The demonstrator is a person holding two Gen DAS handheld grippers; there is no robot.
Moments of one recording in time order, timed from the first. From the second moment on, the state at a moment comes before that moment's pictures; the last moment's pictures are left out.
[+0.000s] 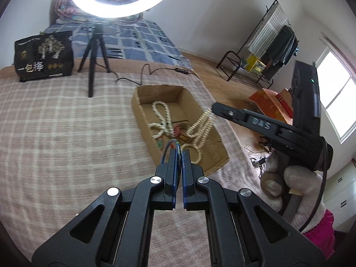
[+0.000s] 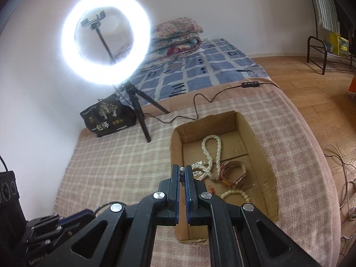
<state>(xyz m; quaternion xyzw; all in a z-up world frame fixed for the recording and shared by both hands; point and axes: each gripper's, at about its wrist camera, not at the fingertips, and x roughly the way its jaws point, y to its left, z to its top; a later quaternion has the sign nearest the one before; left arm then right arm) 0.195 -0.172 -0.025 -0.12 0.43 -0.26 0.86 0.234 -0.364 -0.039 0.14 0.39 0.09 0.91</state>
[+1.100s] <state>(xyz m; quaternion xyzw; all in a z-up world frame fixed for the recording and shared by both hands) 0.232 -0.255 -0.077 -0.07 0.46 -0.26 0.84 0.341 -0.417 -0.089 0.13 0.41 0.05 0.90</state>
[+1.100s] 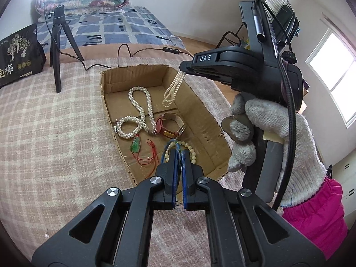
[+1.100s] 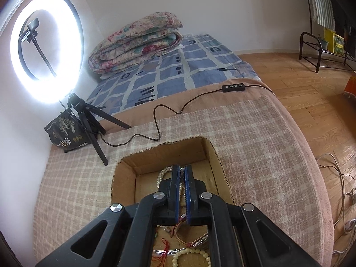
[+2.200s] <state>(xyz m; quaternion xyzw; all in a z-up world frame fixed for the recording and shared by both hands) 0.221 -0.240 -0.062 -0.04 0.44 -0.24 0.86 0.322 -0.411 -0.065 0.10 0.38 0.00 0.92</state>
